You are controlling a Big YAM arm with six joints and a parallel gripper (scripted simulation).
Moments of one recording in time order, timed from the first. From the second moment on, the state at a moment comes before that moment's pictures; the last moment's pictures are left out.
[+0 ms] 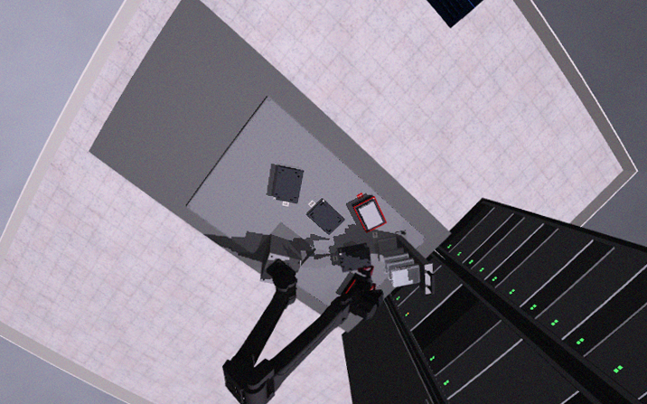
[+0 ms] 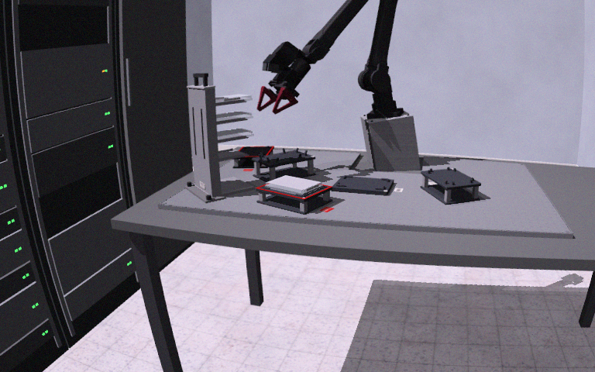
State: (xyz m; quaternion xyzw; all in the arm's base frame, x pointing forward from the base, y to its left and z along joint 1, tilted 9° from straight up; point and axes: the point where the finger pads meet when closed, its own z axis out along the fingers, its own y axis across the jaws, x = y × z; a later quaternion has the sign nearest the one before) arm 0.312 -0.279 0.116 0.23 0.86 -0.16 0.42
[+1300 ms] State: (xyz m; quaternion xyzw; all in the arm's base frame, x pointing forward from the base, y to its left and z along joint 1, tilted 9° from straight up) arm 0.304 -0.278 0.071 0.23 0.86 -0.16 0.42
